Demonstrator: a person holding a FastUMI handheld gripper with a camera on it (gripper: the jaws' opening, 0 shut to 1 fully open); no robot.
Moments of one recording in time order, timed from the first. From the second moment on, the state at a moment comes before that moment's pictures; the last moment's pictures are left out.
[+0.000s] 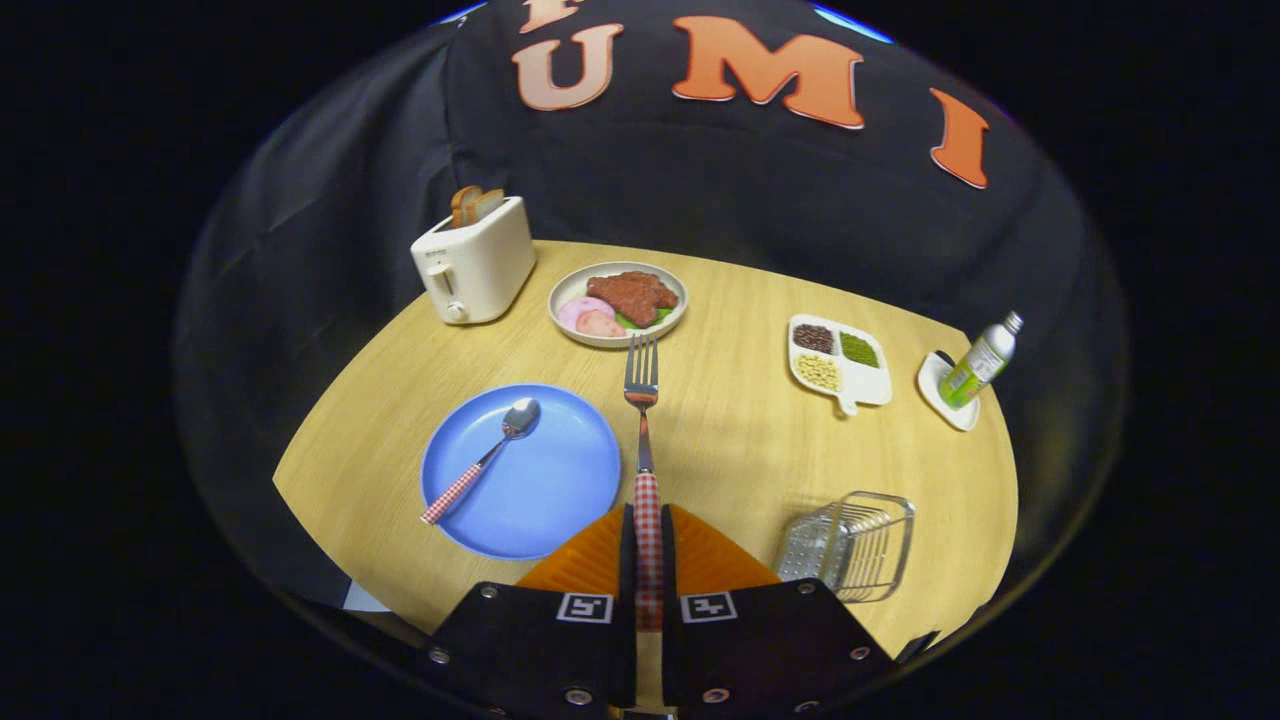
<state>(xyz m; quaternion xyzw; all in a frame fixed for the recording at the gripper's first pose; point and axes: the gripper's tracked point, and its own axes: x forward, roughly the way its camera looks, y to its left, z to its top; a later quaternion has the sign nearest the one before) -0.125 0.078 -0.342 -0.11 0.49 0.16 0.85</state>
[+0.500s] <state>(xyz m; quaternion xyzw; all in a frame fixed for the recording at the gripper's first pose) -0.110 -0.043 -0.282 -0.13 0.49 0.06 0.86</state>
